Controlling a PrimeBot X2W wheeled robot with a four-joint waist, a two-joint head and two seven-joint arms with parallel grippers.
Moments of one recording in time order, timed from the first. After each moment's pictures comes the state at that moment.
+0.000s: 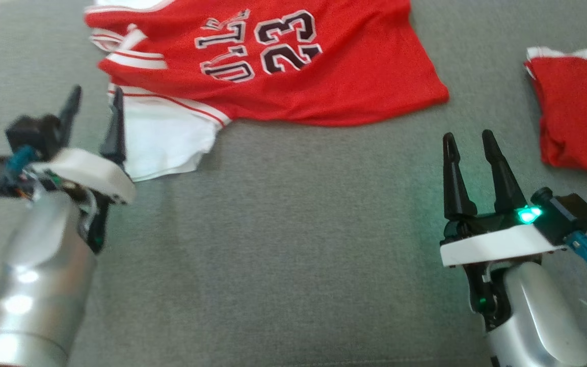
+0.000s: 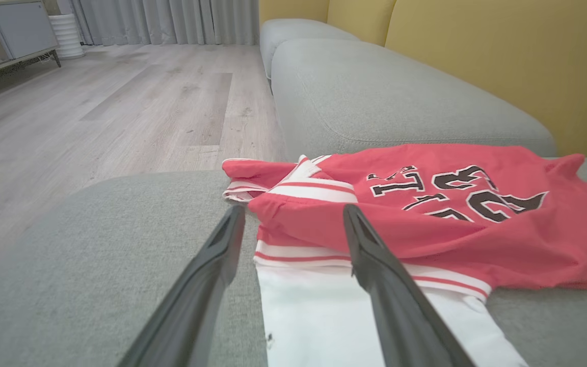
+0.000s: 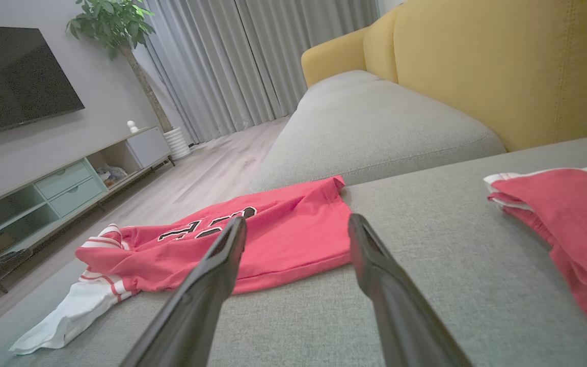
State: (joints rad) left arm -0.78 0.27 -0.36 0.94 -0.46 -0.13 -0.24; right arm -0.22 -0.05 0.14 0.22 0.33 0.12 -0.25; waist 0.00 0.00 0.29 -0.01
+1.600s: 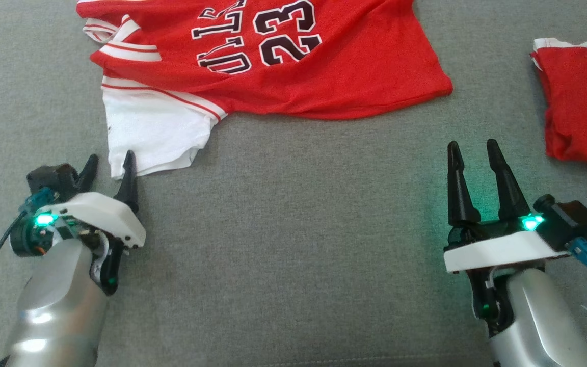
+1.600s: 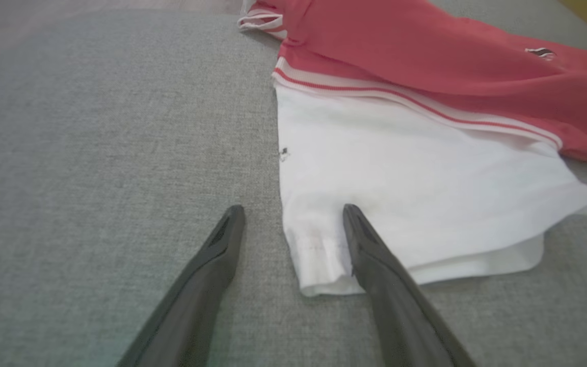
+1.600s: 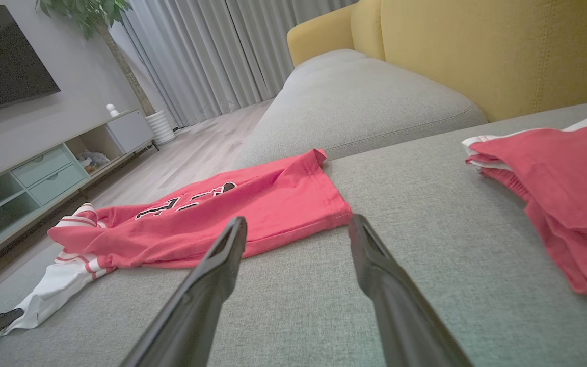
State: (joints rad) left arm -0.60 0.23 -0.29 0.88 -0.51 -0.07 -0.07; right arm -0.20 -0.05 0.12 0.23 0.32 0.12 -0.25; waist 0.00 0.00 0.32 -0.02
